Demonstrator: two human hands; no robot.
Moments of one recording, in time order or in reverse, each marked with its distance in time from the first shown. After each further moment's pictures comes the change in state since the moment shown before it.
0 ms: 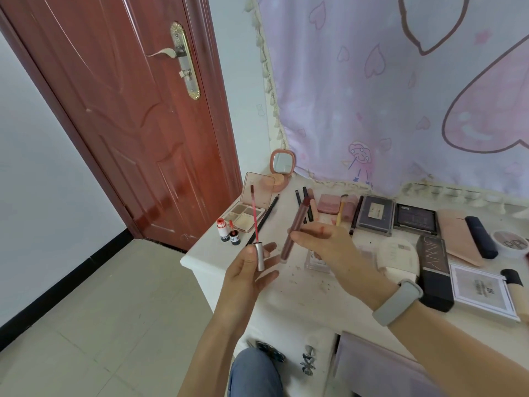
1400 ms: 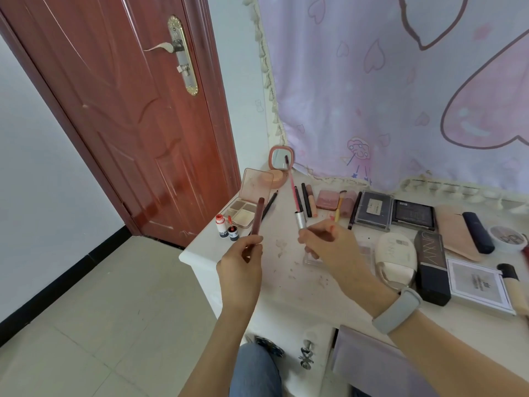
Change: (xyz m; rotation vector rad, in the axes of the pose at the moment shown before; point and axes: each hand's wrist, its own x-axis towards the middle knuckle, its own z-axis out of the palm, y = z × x) left_hand 0.015 -0.005 0.006 0.633 0.407 0.242; right_hand -0.011 0.008 0.000 -0.093 0.138 -0.034
